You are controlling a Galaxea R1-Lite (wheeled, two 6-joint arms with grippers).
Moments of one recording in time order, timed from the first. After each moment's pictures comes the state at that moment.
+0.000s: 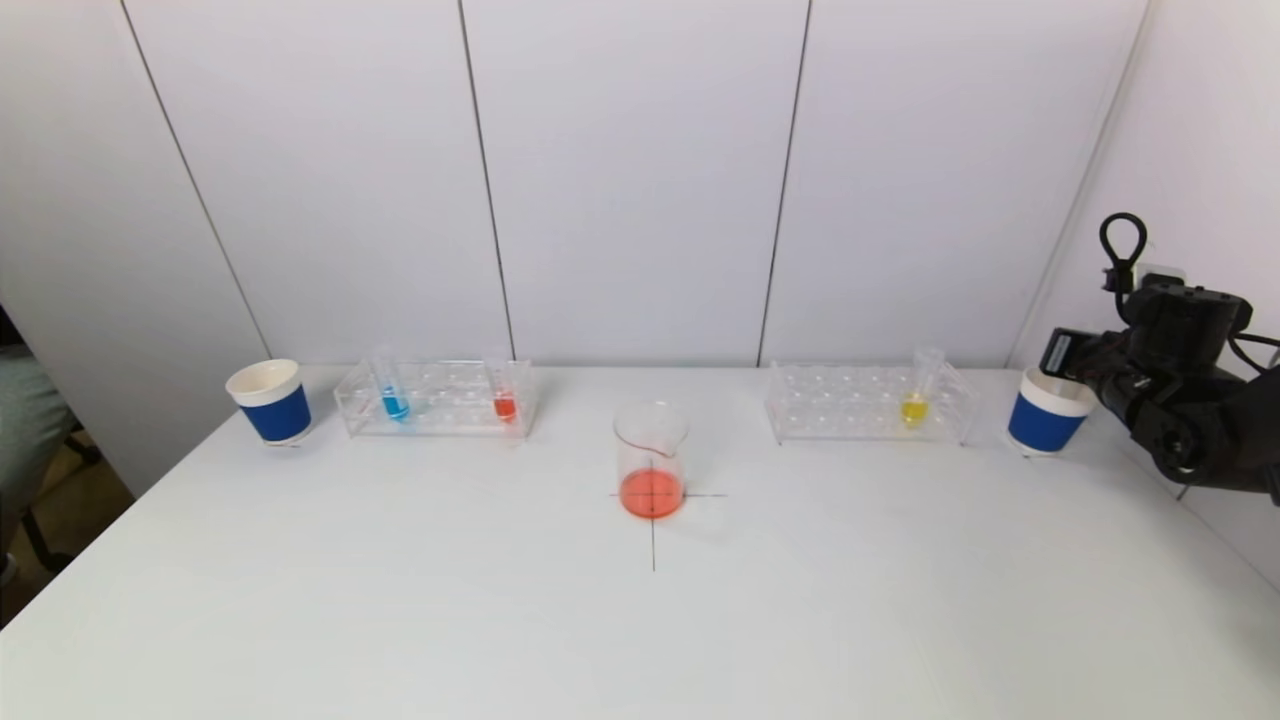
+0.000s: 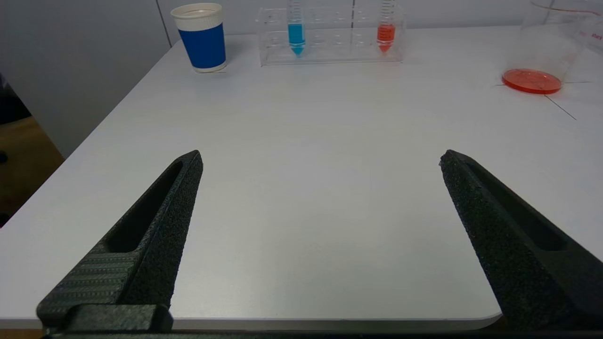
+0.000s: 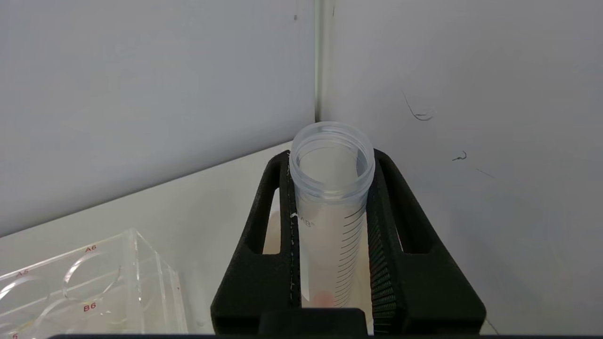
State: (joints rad) left arm 0.00 0.00 -0.01 0.01 0.00 0.01; right arm -0.21 2.19 -1.07 -0.93 -0.22 0.07
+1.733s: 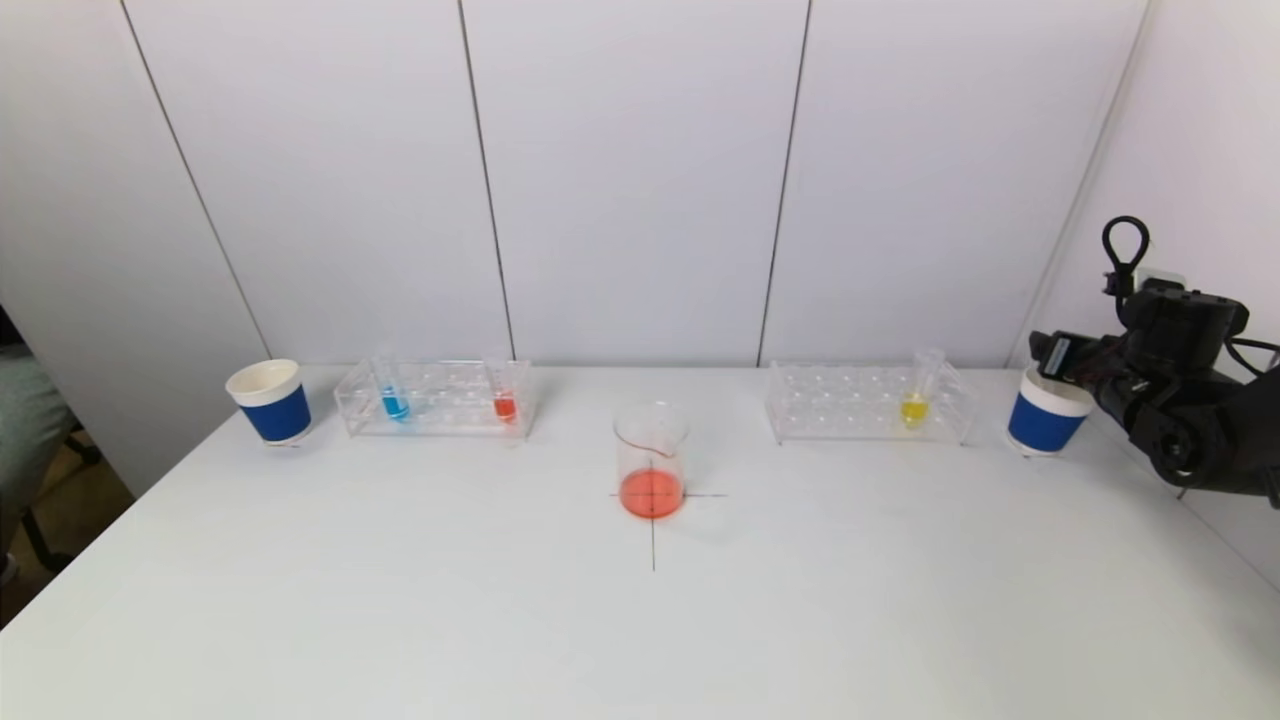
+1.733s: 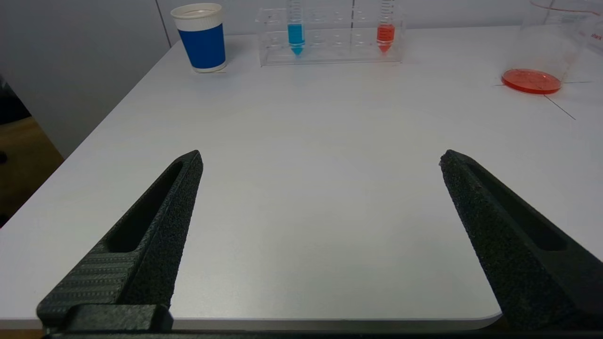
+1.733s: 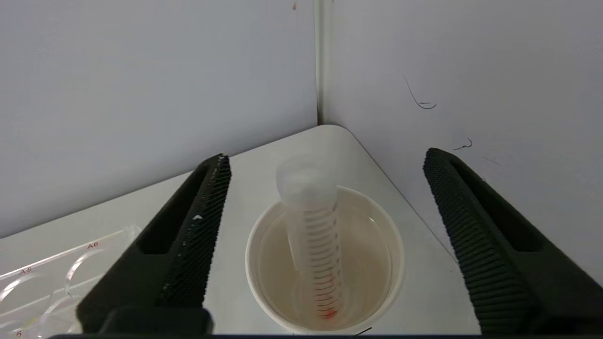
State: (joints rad) left arm 0.00 0.00 -0.01 0.01 0.00 0.01; right arm -0.21 2.19 -1.06 -0.93 -0.22 0.10
